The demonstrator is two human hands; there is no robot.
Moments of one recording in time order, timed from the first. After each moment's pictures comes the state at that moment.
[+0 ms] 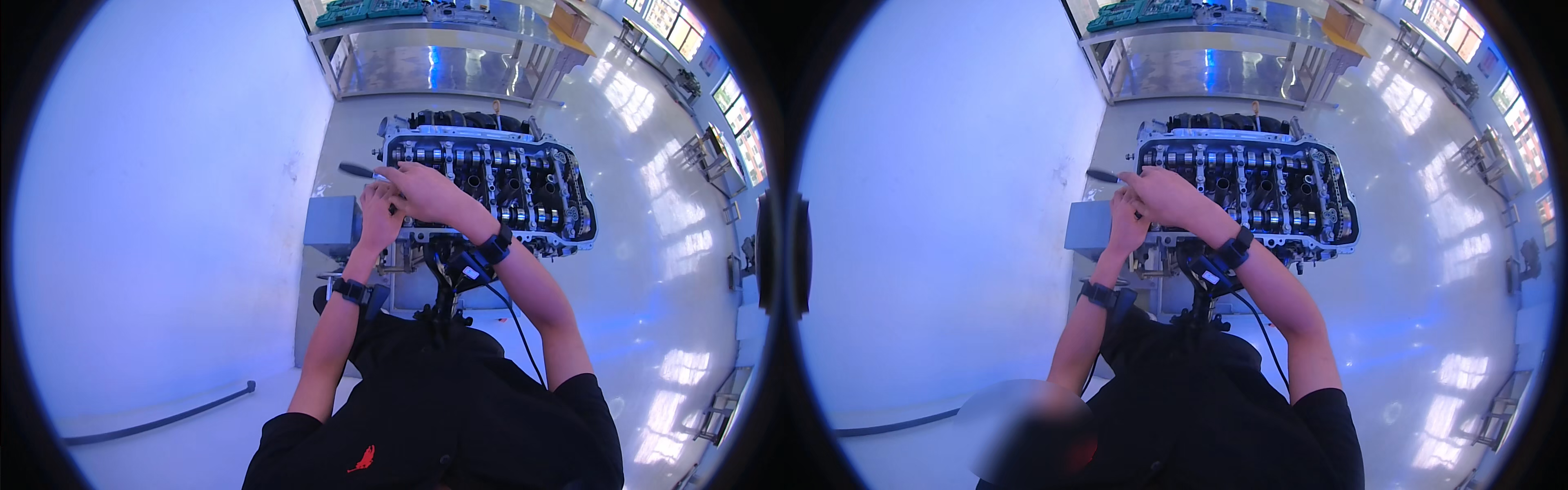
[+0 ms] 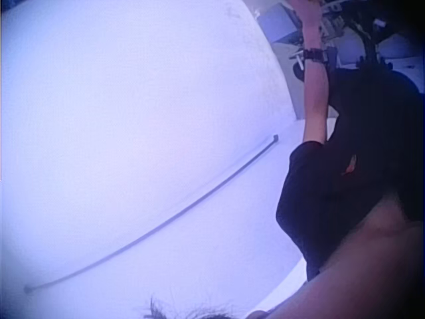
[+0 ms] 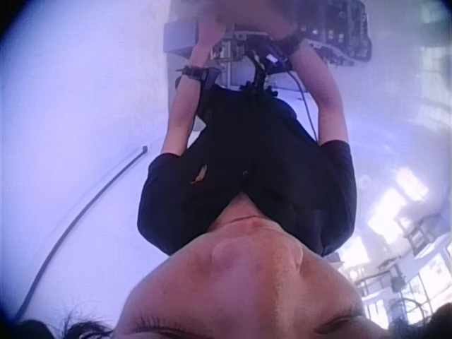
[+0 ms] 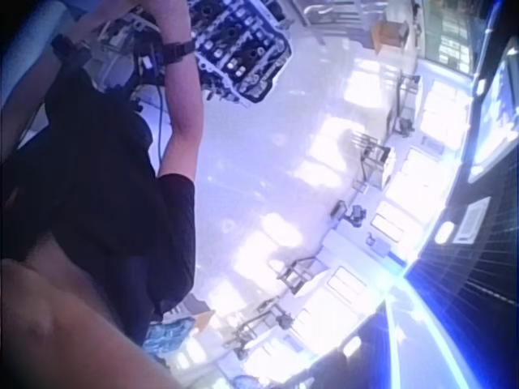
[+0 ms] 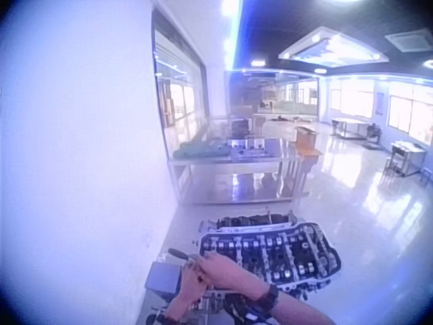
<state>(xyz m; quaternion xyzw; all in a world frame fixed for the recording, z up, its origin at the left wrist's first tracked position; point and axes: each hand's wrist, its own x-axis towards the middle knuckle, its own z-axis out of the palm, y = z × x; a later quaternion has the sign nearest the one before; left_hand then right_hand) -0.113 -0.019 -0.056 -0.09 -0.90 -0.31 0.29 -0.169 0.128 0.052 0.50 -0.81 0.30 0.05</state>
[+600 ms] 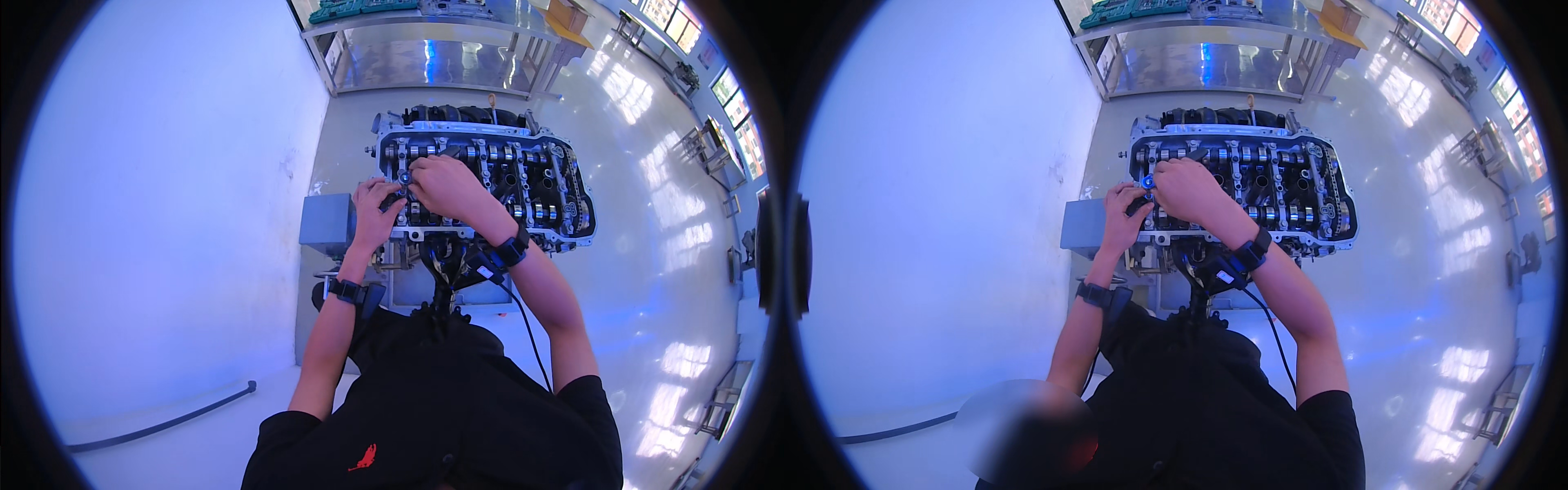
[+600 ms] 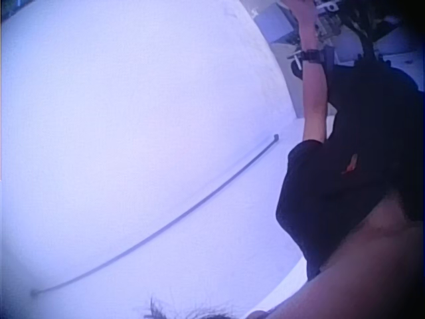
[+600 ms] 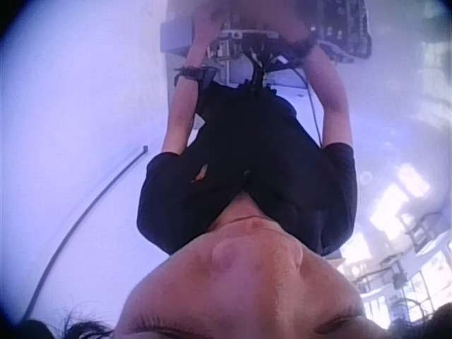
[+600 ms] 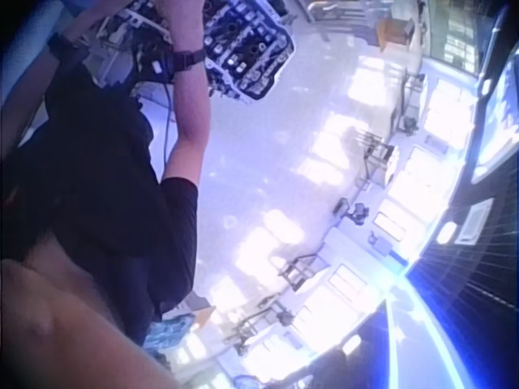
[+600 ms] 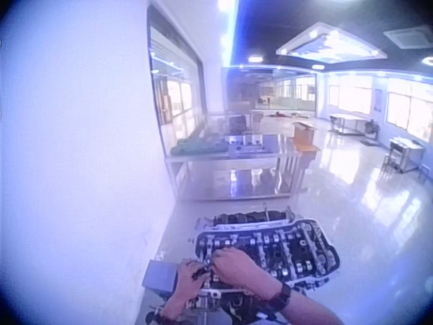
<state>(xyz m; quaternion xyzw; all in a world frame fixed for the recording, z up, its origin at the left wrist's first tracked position) -0.113 -0.020 -0.052 -0.08 -0.88 -0.37 0.28 -0.184 0.165 0.043 0.48 -0.86 0.17 0.11</state>
